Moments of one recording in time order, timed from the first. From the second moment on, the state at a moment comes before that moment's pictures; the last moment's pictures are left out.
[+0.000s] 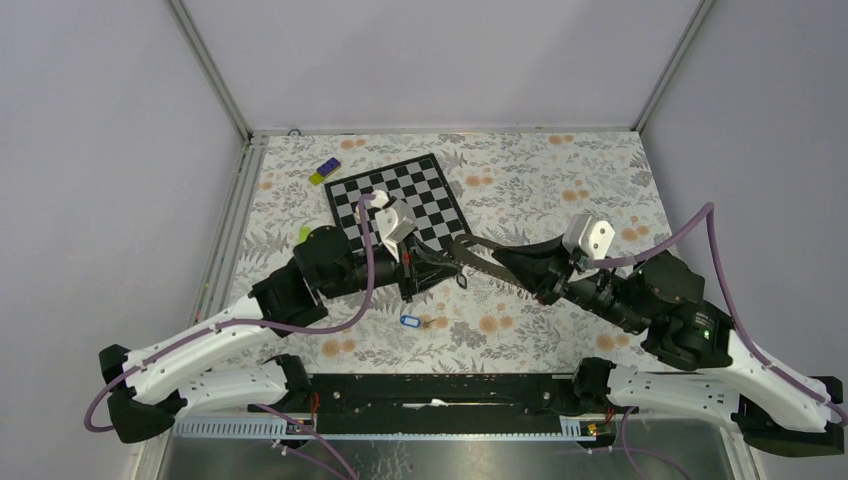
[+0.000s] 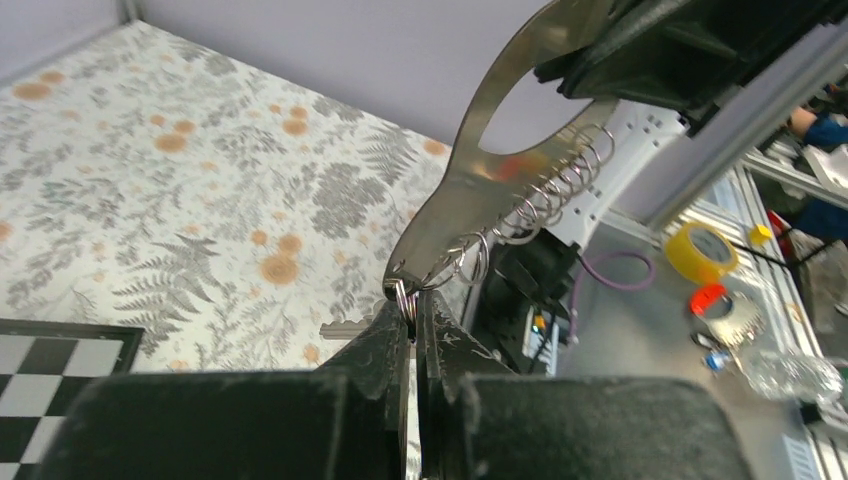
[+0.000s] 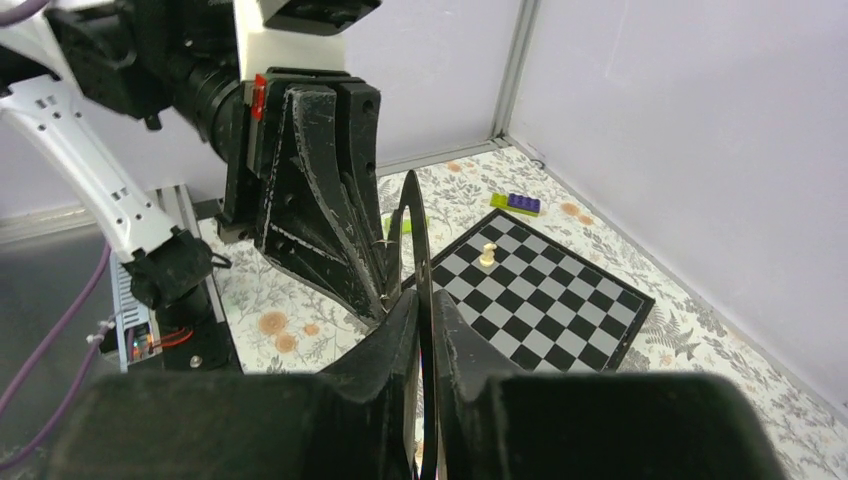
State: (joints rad) left arm -1.05 0.94 0.96 -0.01 0.25 -0.28; right arm 1.16 0.68 1.11 -0.34 0.13 -0.12
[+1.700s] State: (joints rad) left arm -1.05 0.98 1.00 -0.01 0.72 -0.60; right arm 1.16 0.50 0.96 -0.36 0.20 -0.29
